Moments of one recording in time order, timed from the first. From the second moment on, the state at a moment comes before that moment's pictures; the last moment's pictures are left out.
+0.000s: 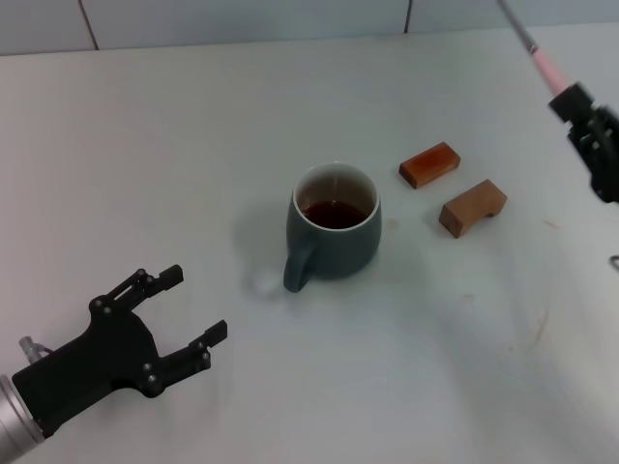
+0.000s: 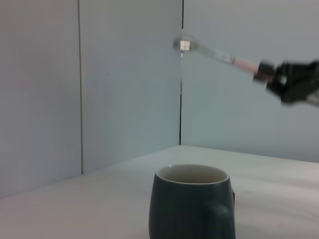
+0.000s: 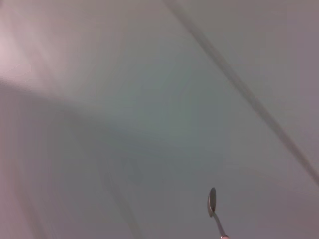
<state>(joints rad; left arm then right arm) -0.37 -2.06 -0.51 0.13 2.87 1.62 -0.45 0.37 2.07 0.23 -0.10 -2.09 -1.83 0.93</state>
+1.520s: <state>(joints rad) -0.38 -2.06 -0.50 0.13 2.88 1.61 -0.42 1.08 1.96 -0.83 -1.10 -2.50 -1.97 2.22</state>
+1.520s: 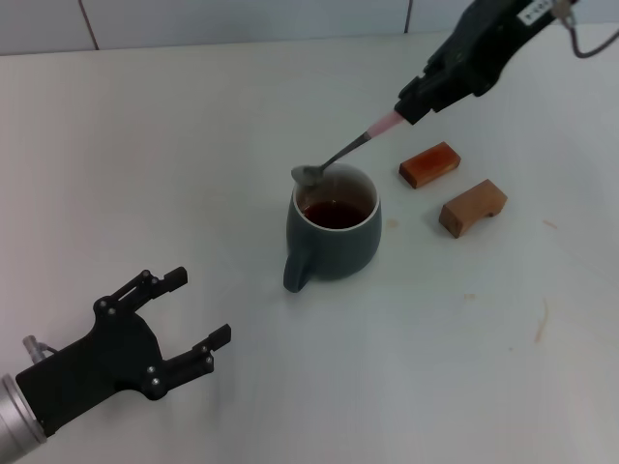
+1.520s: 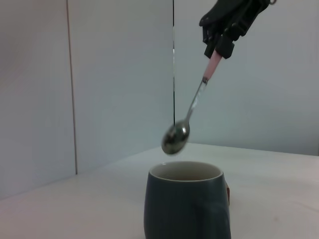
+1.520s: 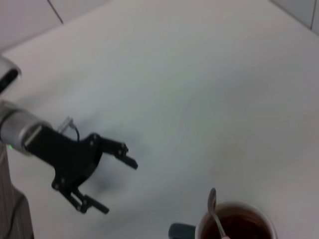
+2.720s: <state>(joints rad) -0.38 -2.07 -0.49 0.11 2.87 1.57 -0.43 1.32 2.06 -1.10 -0.82 -2.74 -1.78 2.22</state>
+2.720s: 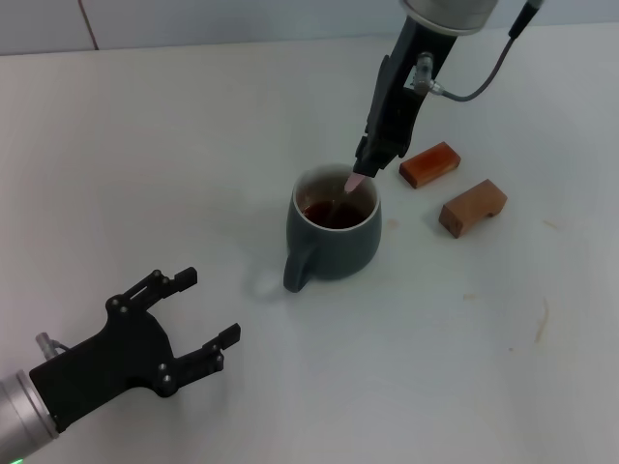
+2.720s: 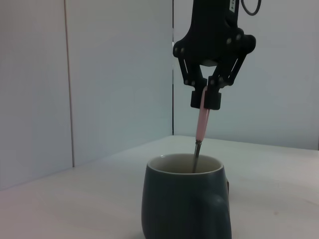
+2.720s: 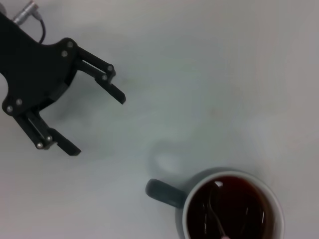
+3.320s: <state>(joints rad) -0.38 -2.07 -0.49 0.10 2.87 1.56 -0.43 1.35 2.06 -1.11 -0.76 -2.82 -1.76 2.23</state>
